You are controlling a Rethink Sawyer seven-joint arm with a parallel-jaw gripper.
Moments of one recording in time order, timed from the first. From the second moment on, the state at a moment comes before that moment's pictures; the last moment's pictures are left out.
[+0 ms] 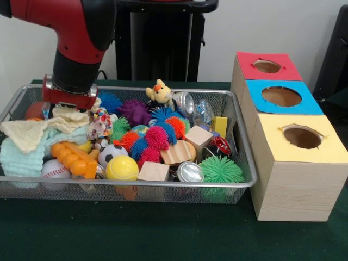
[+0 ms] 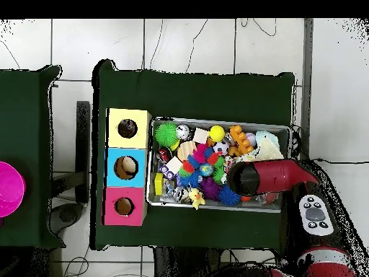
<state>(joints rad) -0.51 -0.48 0.03 1.49 -0.71 0.56 1.69</state>
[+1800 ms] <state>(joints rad) -0.62 -0.61 0.24 1.39 -0.67 0.86 1.69</state>
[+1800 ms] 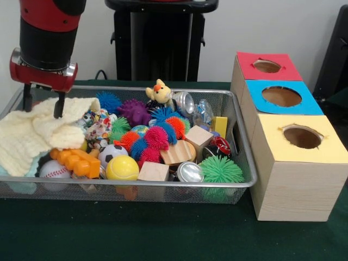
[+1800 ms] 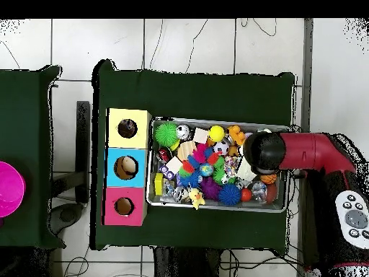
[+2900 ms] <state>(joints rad) -0.57 -0.72 0.26 1.40 -0.64 0.99 1.69</state>
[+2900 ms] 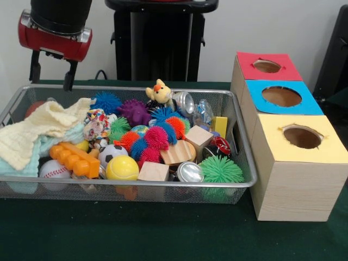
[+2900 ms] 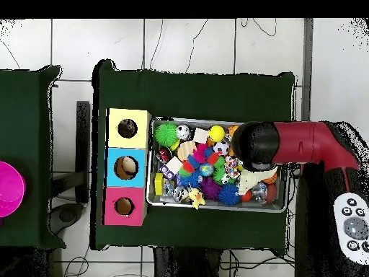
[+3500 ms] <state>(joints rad) -0.65 -0.70 0.30 1.48 -0.60 0.77 1.69</state>
